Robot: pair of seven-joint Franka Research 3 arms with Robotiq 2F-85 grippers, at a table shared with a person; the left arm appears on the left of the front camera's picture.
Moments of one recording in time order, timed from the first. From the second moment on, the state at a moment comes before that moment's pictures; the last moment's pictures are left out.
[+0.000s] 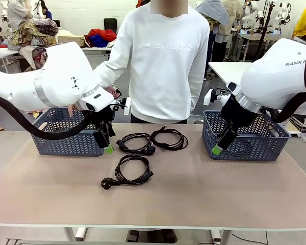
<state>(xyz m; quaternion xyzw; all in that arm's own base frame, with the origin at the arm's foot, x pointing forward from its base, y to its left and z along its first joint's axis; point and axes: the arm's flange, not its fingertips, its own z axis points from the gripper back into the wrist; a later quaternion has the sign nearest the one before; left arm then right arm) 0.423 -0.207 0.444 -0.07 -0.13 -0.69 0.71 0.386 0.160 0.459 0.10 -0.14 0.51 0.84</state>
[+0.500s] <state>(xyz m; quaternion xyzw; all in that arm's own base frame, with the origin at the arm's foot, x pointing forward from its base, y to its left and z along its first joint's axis) 0.400 -0.257 0.406 -0.08 -0.07 -0.72 0.69 0.386 0.160 0.459 0.10 -0.14 0.51 0.84</state>
